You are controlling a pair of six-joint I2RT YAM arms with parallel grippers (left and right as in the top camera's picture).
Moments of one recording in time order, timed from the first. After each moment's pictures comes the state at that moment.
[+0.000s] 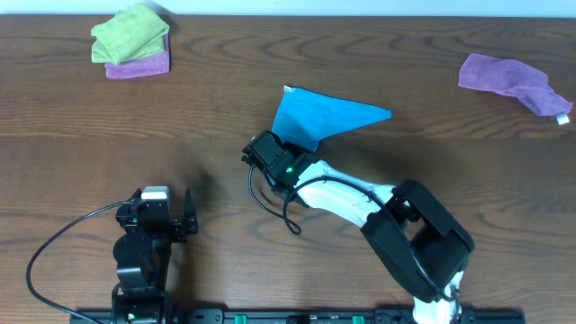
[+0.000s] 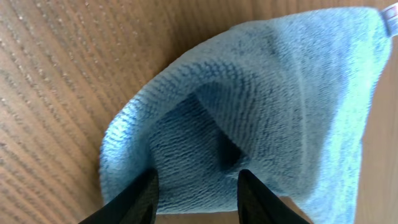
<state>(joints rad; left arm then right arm) 0.05 0.27 0.02 -0.11 0.02 0.06 0.82 2.01 1.22 -0.37 0.46 -0.41</state>
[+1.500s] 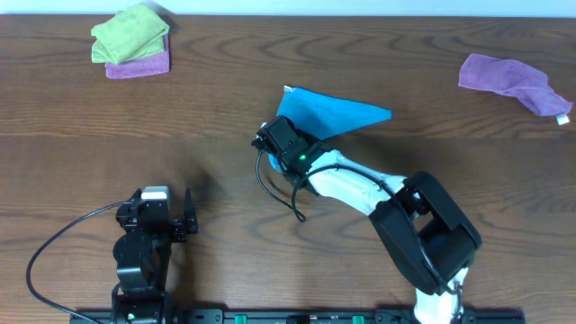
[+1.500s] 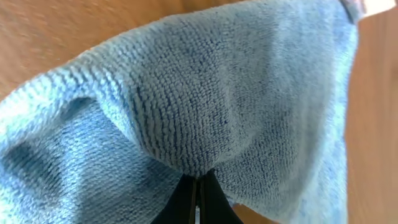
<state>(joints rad) 0.05 0.27 0.02 -0.11 0.02 0.06 0.73 2.01 1.22 -0.31 0.44 -0.43</state>
